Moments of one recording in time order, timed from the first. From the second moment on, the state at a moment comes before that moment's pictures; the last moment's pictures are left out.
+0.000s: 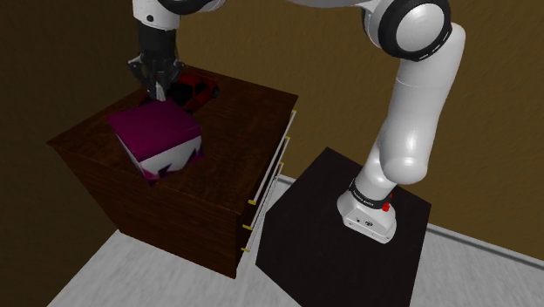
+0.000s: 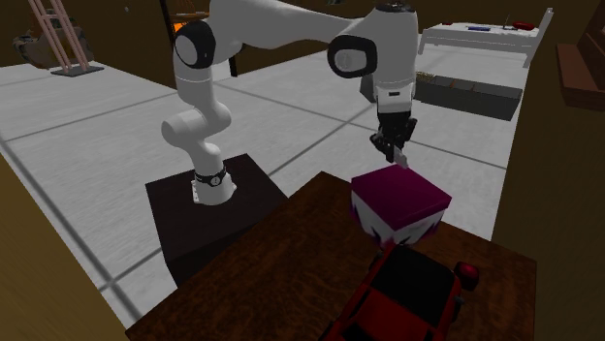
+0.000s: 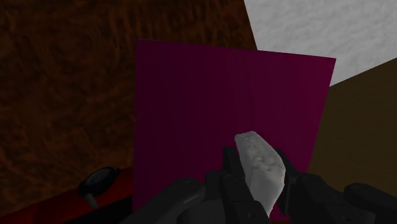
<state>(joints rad) 0.29 0.26 0.25 -1.52 0.08 1.93 0.56</state>
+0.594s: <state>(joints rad) 0.30 0.29 0.26 -1.59 0.08 2.03 0.56</state>
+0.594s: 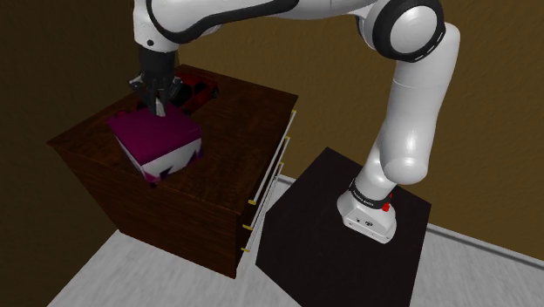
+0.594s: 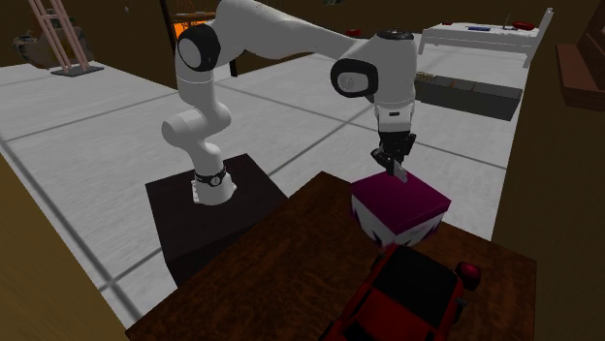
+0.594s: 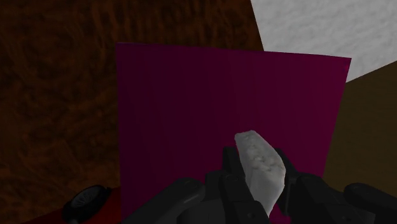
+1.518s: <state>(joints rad) 0.30 0.30 0.25 -1.63 0.08 2.09 0.56</state>
